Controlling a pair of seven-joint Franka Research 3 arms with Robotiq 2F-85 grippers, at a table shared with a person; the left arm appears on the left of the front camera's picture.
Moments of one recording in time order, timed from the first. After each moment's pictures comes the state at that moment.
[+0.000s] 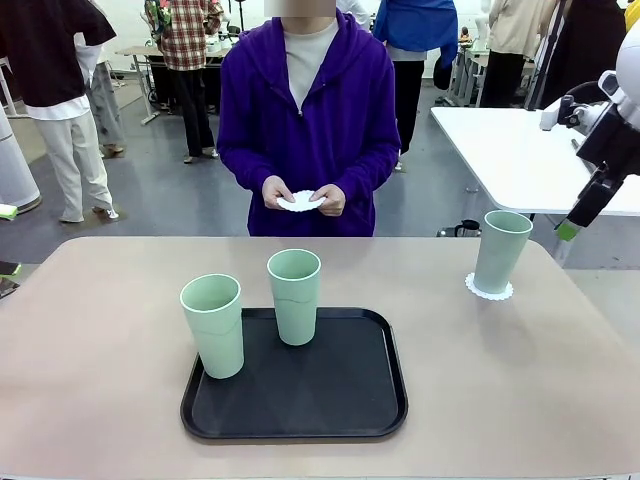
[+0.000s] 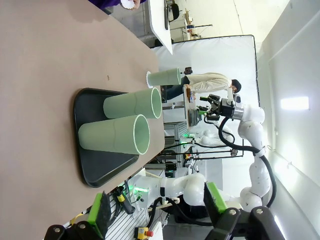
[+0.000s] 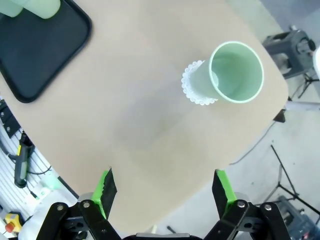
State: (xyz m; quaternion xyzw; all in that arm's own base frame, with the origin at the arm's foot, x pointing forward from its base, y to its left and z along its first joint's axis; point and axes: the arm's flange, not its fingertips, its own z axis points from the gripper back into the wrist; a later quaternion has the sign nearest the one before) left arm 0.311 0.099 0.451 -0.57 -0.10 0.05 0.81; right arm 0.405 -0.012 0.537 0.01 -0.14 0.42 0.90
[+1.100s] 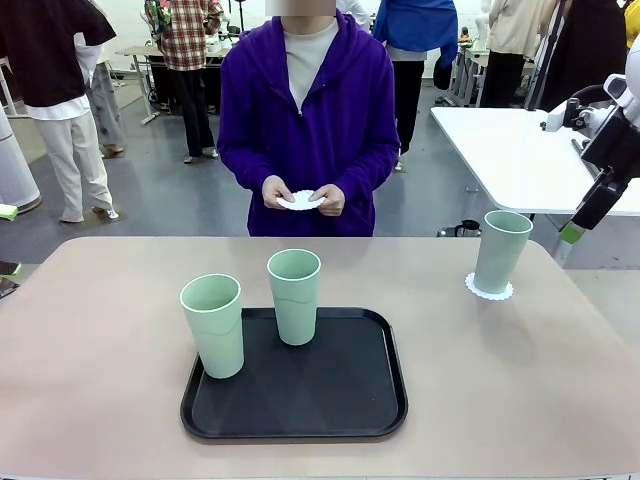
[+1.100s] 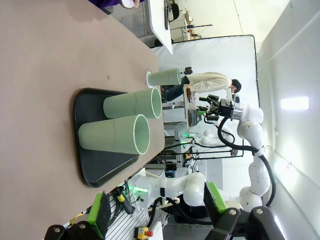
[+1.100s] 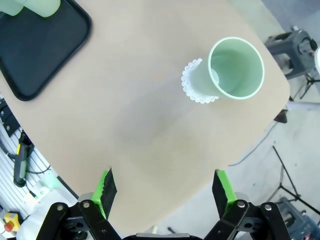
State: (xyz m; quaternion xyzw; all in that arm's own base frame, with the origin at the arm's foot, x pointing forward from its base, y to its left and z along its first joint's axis) left arm 0.311 0.099 0.451 -0.57 -0.10 0.05 0.81; right arm 0.405 -0.020 0.532 0.01 -0.14 0.42 0.90
